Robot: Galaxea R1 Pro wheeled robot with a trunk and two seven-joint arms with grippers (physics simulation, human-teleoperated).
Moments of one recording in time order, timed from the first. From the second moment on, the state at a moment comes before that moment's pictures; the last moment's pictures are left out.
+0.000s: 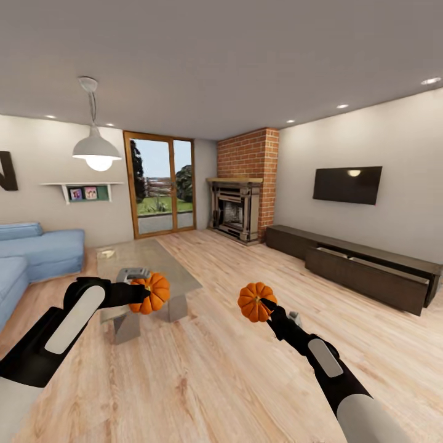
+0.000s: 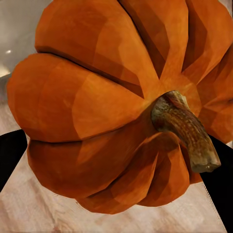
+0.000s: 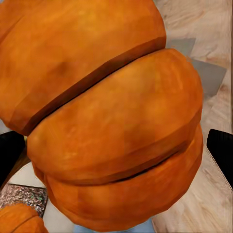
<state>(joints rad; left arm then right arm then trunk) -0.66 0.37 -0.33 -1.46 0.95 1.05 0.50 -0.60 0.00 -0.08 -0.63 -1.10 0.44 0.30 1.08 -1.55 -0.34</state>
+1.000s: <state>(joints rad) -0.66 0.37 -0.33 -1.46 0.95 1.05 0.50 -0.60 -0.01 -0.09 -0.62 -1.10 0.43 0.29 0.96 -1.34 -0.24</state>
